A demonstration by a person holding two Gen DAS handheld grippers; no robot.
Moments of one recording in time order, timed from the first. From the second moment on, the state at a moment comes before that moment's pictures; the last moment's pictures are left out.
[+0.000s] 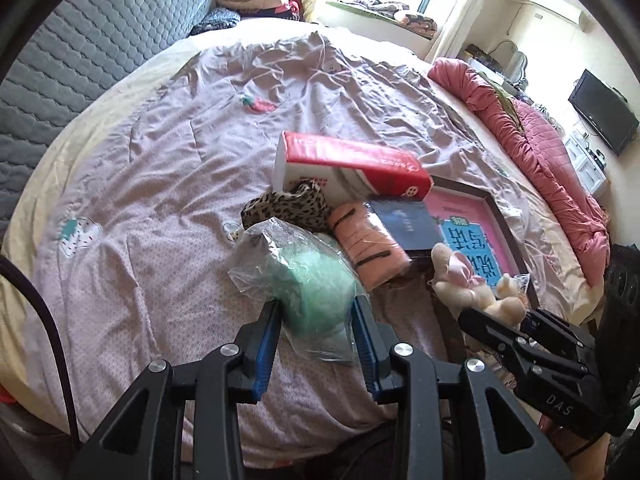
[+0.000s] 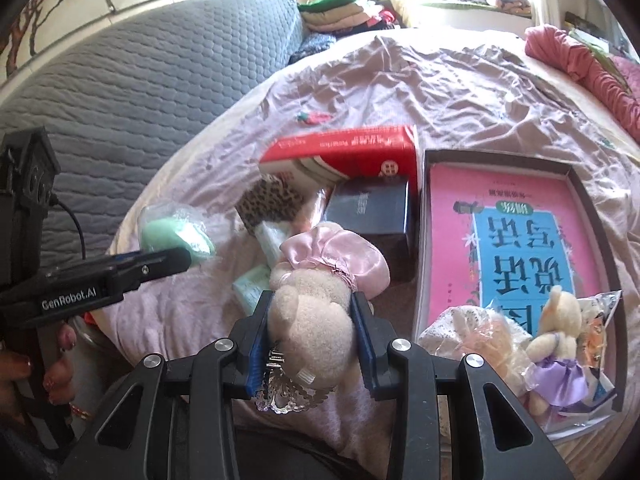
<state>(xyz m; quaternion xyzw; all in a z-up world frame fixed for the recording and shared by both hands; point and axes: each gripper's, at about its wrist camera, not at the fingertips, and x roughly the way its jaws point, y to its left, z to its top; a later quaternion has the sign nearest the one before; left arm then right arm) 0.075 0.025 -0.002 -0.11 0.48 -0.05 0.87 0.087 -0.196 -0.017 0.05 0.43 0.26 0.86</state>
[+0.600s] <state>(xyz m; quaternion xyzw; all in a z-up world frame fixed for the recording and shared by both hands) 0.048 -0.014 0.042 -0.07 0.45 -0.06 0.89 0.065 -0.218 0.031 0.08 0.38 0.26 0.88</state>
